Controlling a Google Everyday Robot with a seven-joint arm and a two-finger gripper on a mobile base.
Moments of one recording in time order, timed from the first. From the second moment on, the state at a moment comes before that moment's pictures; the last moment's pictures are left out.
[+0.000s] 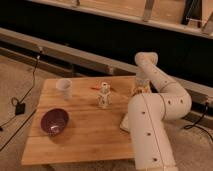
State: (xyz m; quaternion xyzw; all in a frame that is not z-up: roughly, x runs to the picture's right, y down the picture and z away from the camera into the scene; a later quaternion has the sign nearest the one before) arm 0.237 0.045 0.969 -0.30 0.32 0.68 0.59
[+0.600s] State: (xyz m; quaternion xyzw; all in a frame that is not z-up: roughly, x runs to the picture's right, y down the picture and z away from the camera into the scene) arm 0.236 0.055 0.973 -0.30 0.33 0.67 0.60
